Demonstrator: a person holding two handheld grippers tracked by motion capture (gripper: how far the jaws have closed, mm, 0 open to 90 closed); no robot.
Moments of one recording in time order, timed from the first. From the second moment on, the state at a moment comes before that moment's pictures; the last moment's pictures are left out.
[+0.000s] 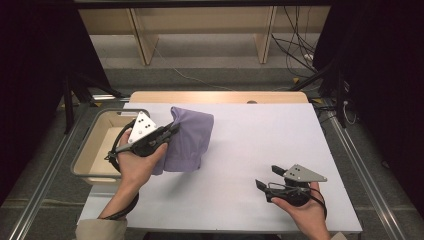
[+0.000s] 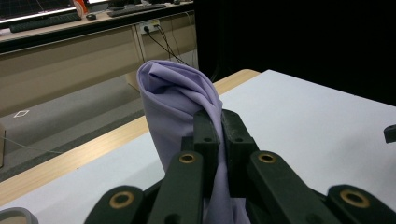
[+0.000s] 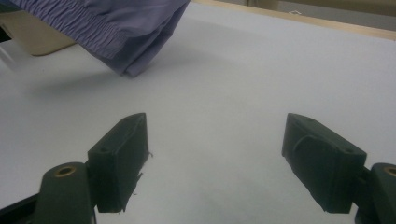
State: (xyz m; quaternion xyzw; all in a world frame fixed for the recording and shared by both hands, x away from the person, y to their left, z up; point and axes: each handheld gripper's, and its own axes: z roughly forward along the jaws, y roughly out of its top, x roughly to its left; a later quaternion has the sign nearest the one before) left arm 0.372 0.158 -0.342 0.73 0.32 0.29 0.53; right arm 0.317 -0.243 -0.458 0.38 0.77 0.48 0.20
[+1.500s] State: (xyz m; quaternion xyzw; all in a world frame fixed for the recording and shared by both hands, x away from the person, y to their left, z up) left arm 0.372 0.177 -0.332 0.71 0.34 0.31 0.54; right arm 0.316 -0.242 -0.457 0.37 0.77 0.49 0.20
